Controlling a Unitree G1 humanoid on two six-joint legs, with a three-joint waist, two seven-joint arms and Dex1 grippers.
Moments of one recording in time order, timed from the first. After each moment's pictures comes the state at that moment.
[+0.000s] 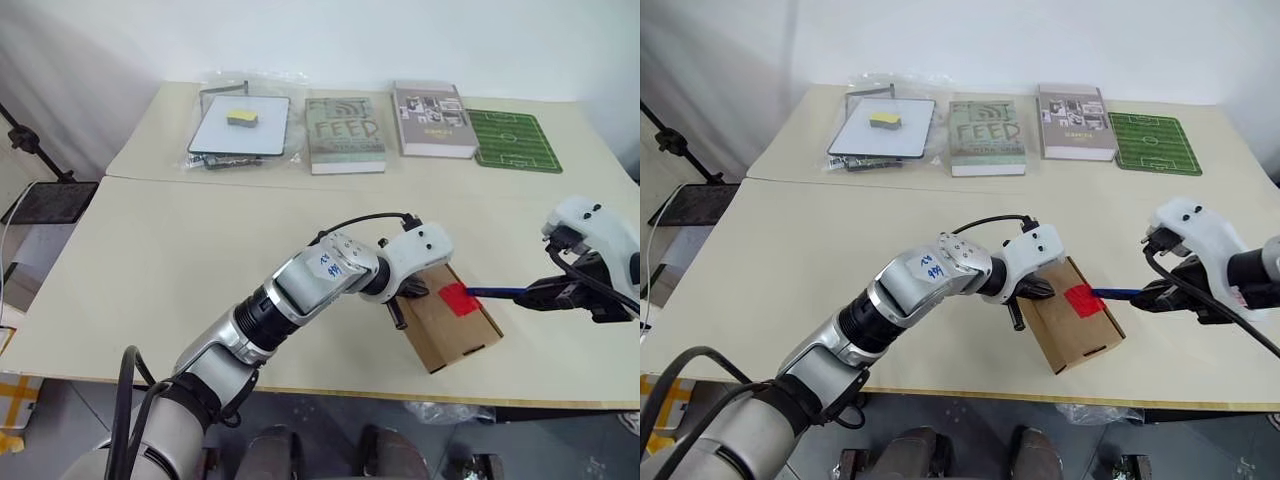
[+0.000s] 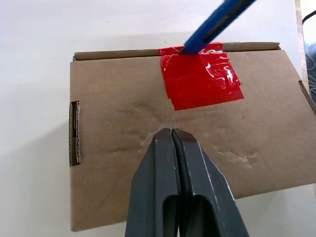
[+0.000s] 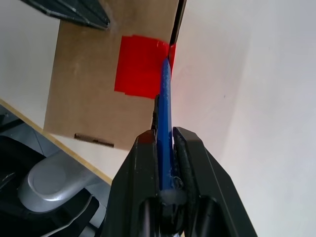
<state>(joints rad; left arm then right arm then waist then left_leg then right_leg) -0.99 0.10 -0.60 0.01 -0.27 1.13 -0.51 -0.55 -1.50 -0.15 -0.39 1.27 1.59 0.51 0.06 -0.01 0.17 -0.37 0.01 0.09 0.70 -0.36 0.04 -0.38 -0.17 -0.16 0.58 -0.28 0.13</state>
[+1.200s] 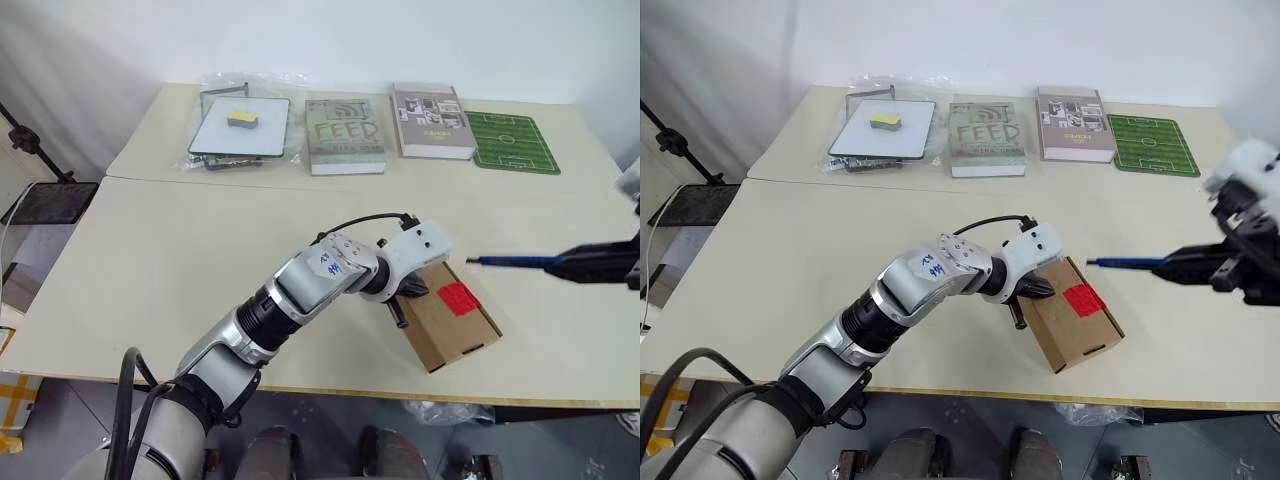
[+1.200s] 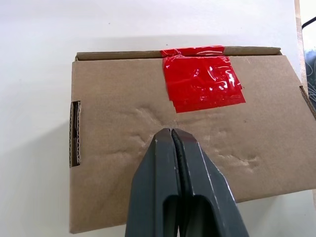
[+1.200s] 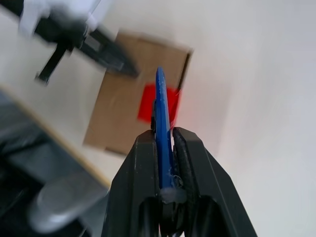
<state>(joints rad) -0.99 0.09 -0.58 0.03 -0.27 1.12 -0.51 -0.34 -1.55 -0.62 -0.39 1.18 1.51 0.73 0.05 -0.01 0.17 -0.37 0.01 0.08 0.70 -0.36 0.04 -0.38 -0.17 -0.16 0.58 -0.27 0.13</state>
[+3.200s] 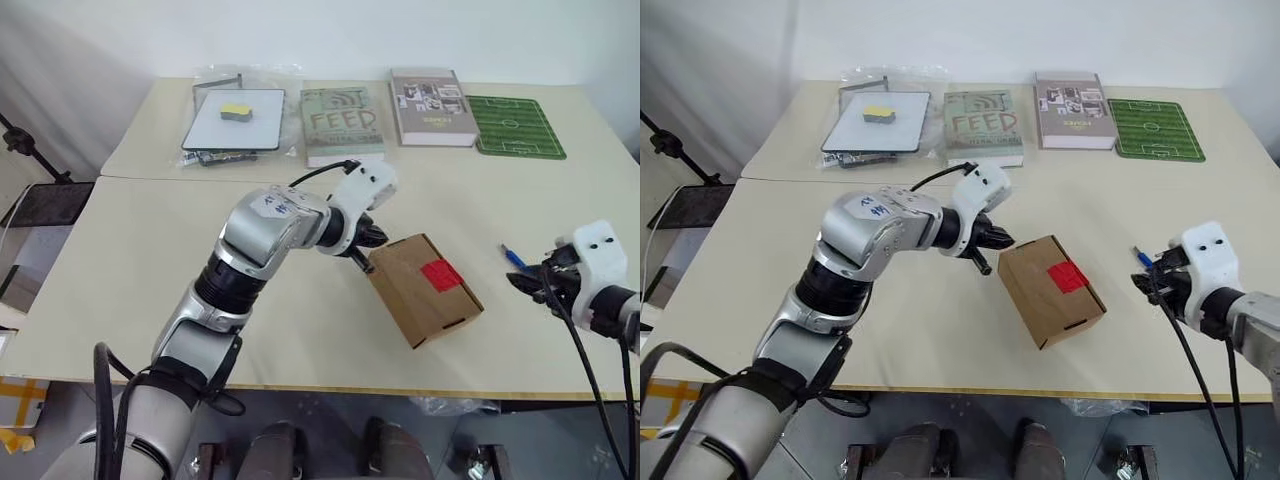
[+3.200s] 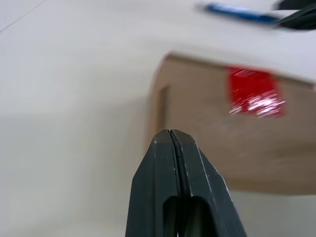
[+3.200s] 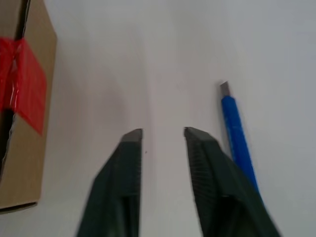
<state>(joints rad) -1.06 0.25 -0.31 0.02 -0.27 1.30 -0.52 -0.12 -0.89 -0.43 -0.48 0.56 1.12 0.50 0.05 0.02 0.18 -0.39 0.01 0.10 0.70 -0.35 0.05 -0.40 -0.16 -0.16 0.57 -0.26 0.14</state>
